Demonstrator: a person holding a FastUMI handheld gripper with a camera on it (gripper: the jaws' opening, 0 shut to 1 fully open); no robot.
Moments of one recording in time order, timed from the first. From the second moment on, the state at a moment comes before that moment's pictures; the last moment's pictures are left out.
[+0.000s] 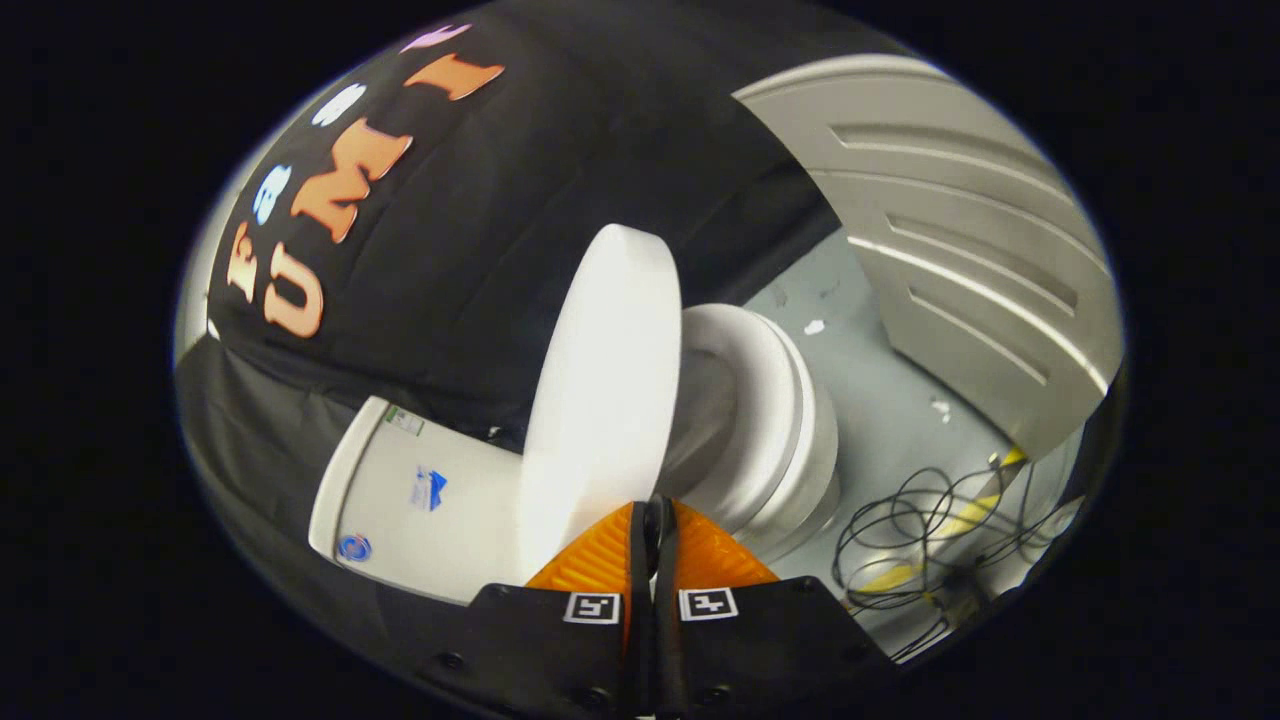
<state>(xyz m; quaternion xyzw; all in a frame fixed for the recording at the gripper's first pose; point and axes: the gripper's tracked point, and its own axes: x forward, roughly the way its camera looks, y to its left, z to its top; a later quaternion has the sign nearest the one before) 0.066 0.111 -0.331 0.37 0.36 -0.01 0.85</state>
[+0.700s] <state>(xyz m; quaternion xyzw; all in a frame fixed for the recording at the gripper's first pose) 0.078 0.136 -0.275 0.24 0.32 -0.01 0.92</state>
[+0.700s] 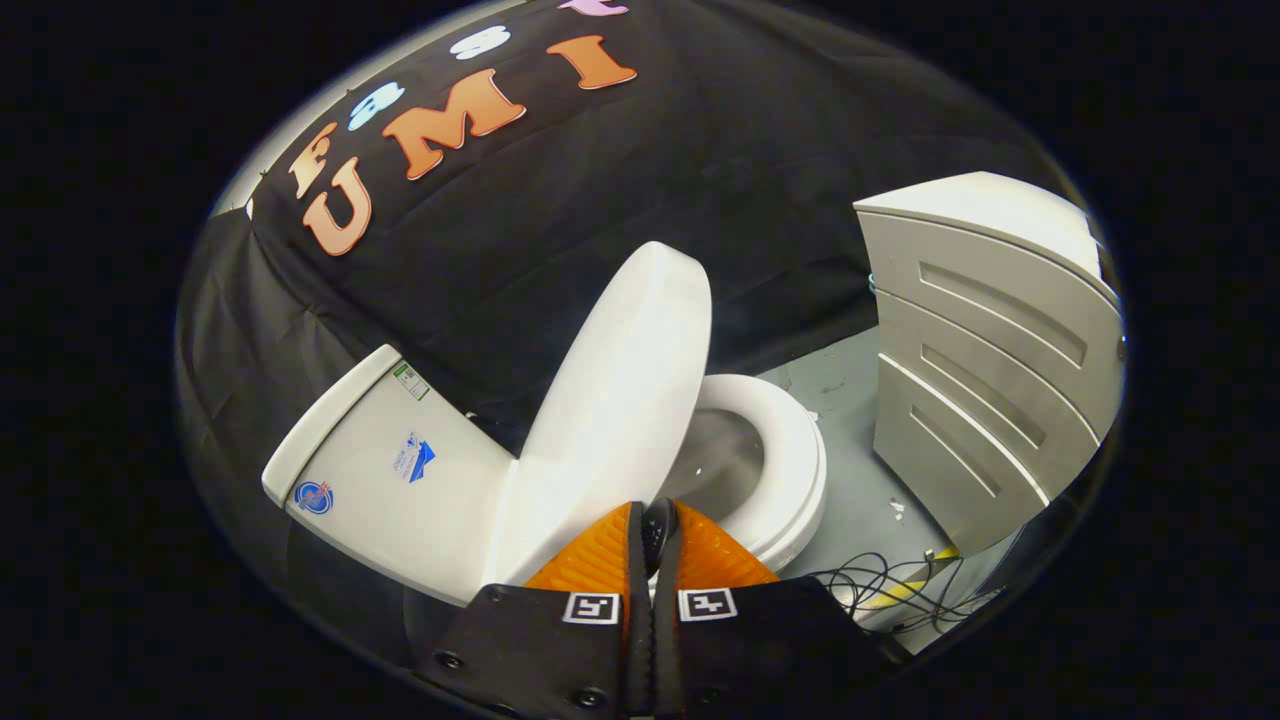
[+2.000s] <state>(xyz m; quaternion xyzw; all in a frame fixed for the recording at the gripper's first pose) 0.082 0.171 -0.223 0.12 0.27 -0.01 0.96</state>
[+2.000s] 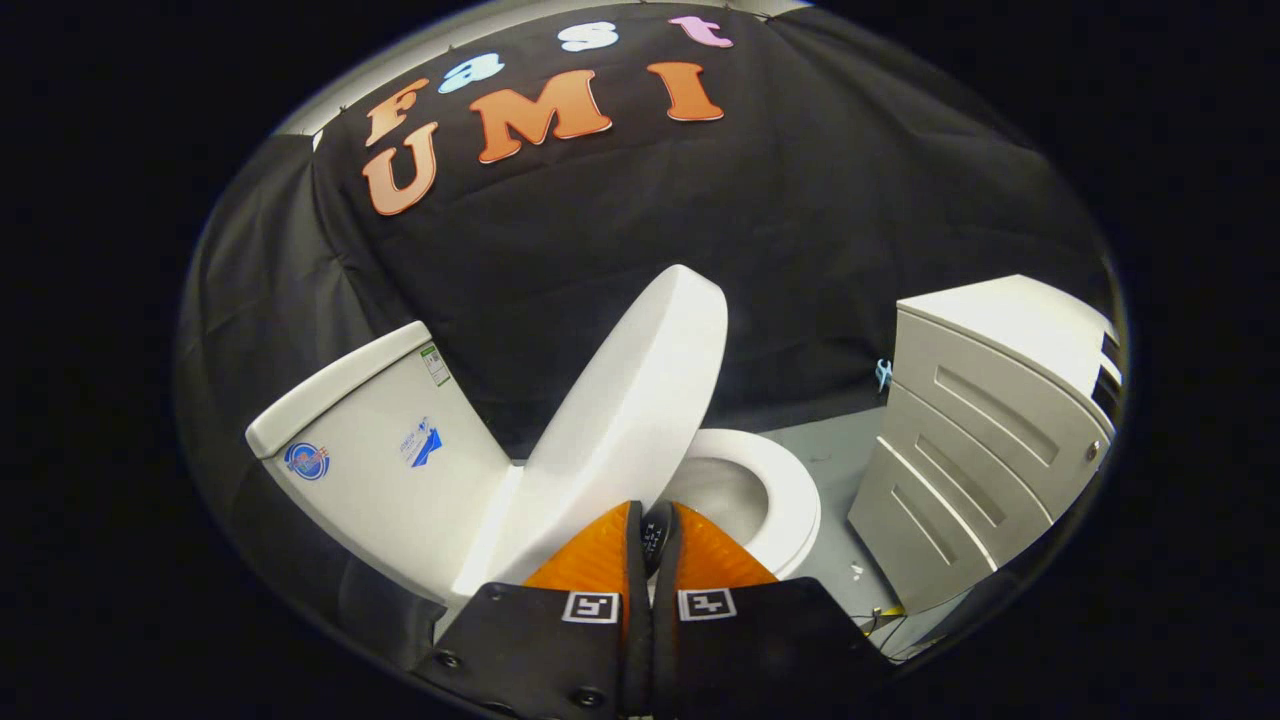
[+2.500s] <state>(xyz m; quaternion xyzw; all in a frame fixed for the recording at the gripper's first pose) 0.092 0.230 -0.171 0.00 0.23 -0.02 0.97</state>
